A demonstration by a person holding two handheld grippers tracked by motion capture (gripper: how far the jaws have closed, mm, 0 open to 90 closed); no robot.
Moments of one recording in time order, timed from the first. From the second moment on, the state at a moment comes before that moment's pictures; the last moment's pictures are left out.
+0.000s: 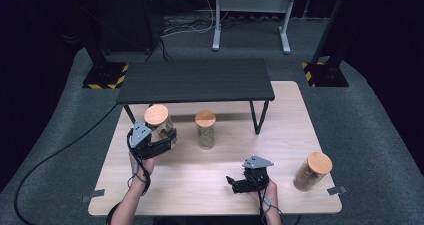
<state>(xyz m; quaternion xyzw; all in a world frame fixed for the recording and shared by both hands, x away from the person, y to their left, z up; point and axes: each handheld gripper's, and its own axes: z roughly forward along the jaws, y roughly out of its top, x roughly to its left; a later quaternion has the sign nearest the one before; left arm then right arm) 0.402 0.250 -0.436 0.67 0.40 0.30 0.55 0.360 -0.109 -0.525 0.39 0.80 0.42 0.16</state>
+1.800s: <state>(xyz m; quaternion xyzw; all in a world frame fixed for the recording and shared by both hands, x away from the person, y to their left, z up) 0.412 0.254 -0.383 0.68 0.38 0.27 0.56 0.361 -0.108 -0.525 0.39 0.81 0.42 0.16</state>
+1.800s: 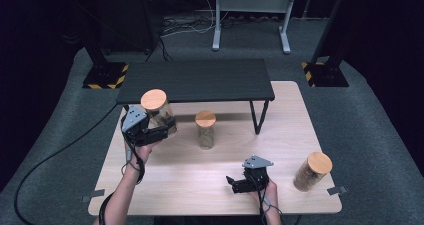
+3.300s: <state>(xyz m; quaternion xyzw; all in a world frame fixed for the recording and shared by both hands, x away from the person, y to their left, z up) 0.418 0.251 -0.345 0.69 0.36 0.27 0.57 0.360 -0.109 -0.525 0.39 0.80 0.42 0.17</state>
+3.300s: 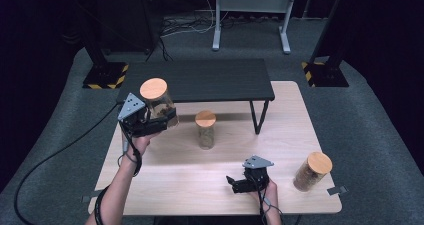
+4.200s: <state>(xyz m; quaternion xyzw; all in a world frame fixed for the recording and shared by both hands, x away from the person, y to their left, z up) 0.420 0.253 -0.325 0.69 0.35 0.27 0.57 0.360 -0.107 -0.525 0.39 0.81 0.41 0.17</state>
